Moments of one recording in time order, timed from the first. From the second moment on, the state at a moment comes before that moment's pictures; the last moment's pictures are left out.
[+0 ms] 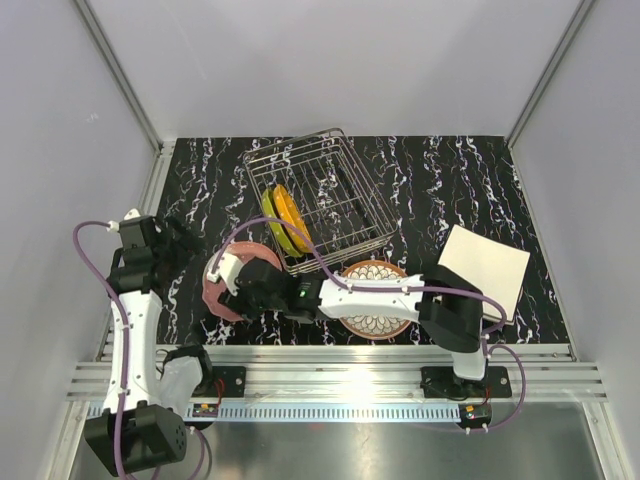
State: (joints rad) left arm 0.22 0.86 0.82 -0.73 0.06 -0.61; right arm 1.29 1.92 1.44 -0.03 0.06 0.04
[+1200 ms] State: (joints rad) left arm 0.24 0.86 0.82 -0.74 0.03 -0.62; right arm 1.36 2.16 1.60 -0.22 0.14 -0.14
